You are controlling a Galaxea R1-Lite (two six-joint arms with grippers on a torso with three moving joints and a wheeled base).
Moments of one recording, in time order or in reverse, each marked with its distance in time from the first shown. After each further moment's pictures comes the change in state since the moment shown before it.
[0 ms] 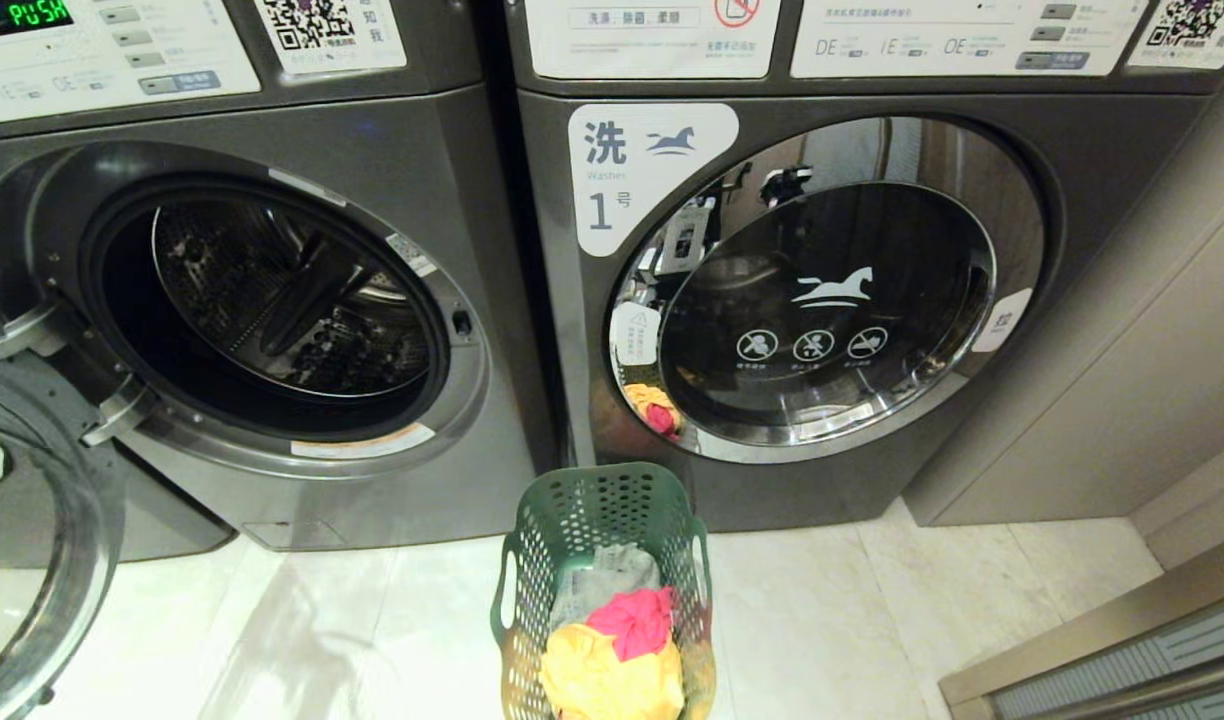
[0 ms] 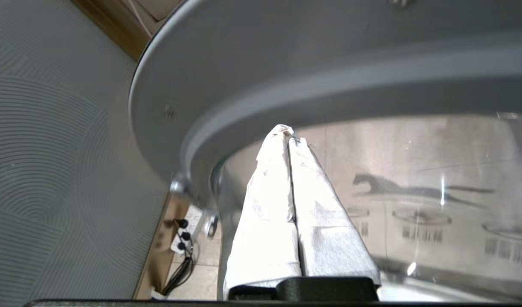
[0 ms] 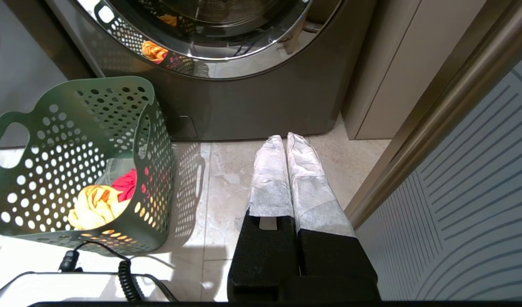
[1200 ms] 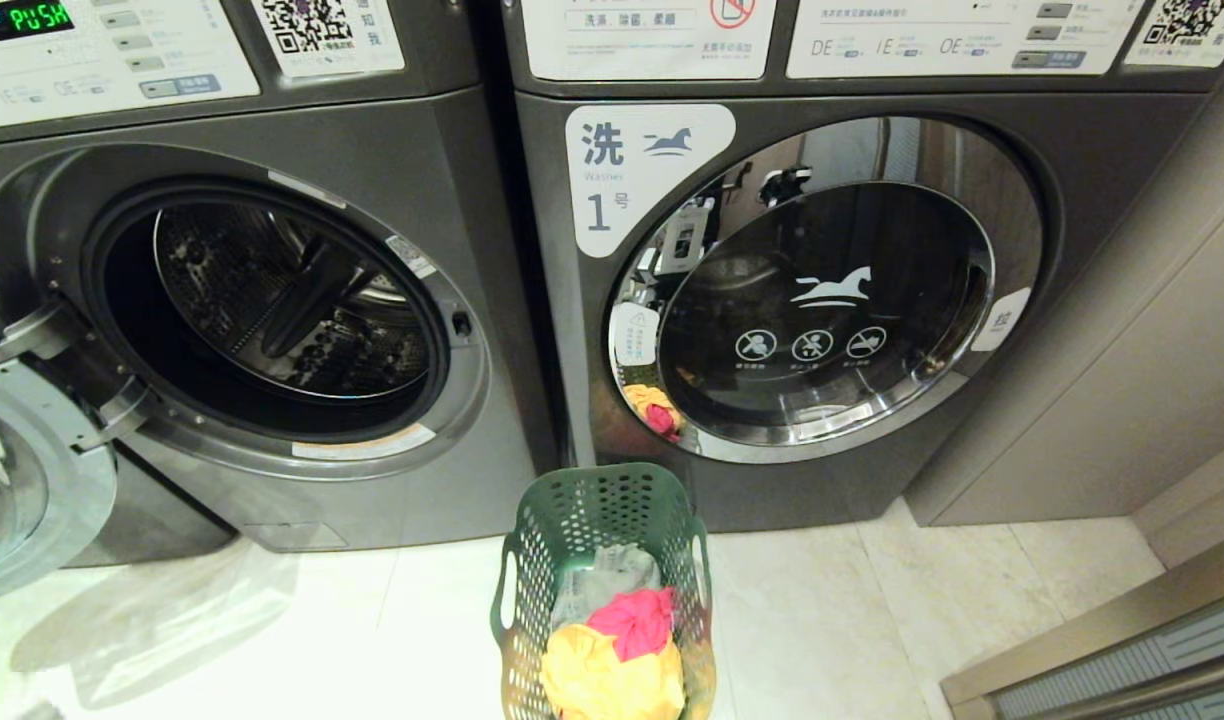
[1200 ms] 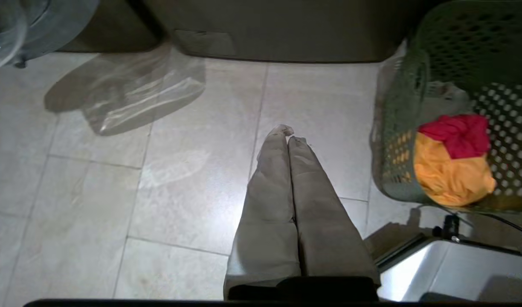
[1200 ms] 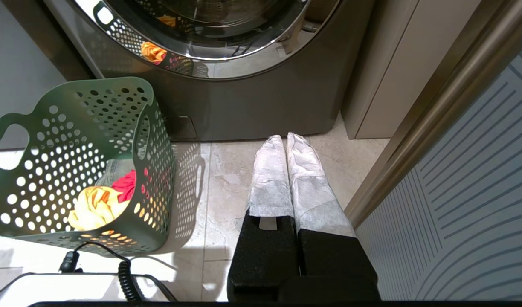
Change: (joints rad) left arm -0.695 -1.291 1.382 -0.159 -0.797 0.153; right arm 0.000 0.000 0.000 0.000 0.000 0.001
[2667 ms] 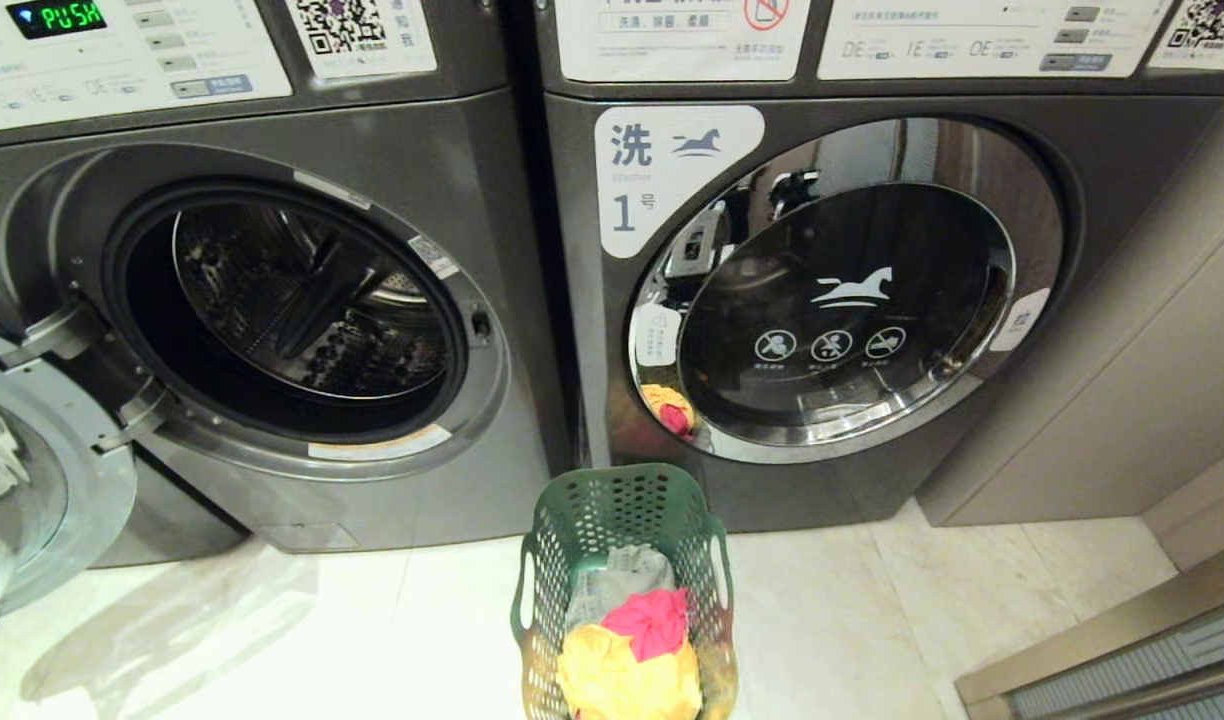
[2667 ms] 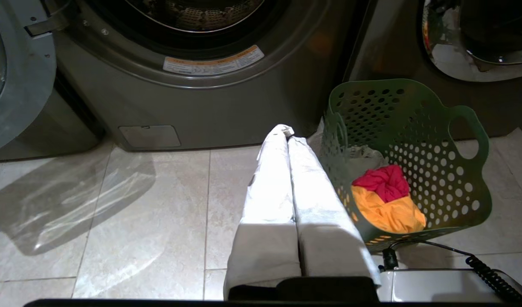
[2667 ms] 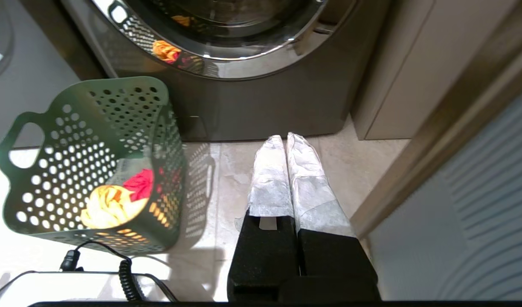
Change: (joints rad) left arm -0.063 -0.604 0.125 0.126 -0.177 -0.023; right arm 0.000 0.000 0.000 0.000 0.000 -0.004
